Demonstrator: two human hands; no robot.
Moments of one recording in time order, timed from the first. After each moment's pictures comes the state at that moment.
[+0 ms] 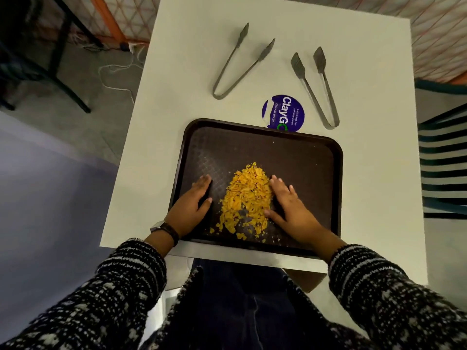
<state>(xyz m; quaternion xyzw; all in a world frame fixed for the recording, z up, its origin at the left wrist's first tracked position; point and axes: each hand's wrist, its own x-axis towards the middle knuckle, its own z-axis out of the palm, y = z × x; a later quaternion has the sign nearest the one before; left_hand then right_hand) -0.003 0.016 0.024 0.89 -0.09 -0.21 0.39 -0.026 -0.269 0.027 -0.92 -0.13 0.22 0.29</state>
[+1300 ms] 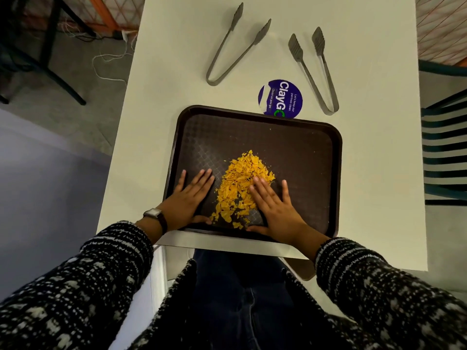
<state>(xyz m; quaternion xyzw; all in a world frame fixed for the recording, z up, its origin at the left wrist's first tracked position) -0.002 0.036 -0.003 0.91 -0.33 -0.24 0.03 -0.053 -0.248 0.001 -0.95 -0.26 0.16 0.04</state>
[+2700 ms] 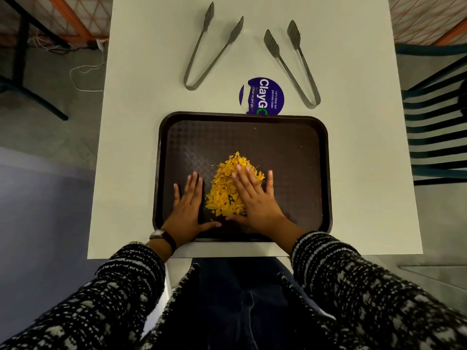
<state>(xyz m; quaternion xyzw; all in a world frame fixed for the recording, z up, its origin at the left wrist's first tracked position) -0.017 0.000 -0.005 0.94 -0.21 -0.24 0.15 -0.031 -0.215 0.002 -0.97 -0.16 0.16 0.05</state>
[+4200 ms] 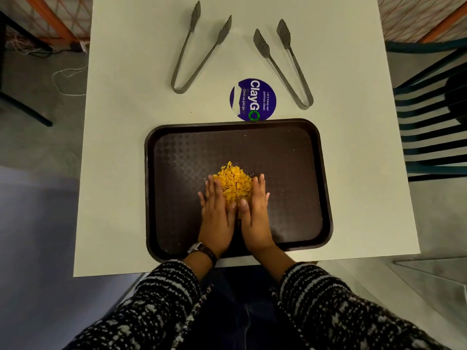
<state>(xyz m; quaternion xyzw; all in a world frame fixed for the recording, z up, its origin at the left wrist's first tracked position) -0.031 -0.088 -0.005 0.92 -0.06 -0.14 0.36 -0.054 -0.189 0.000 -0.86 0.15 0.03 0.48</state>
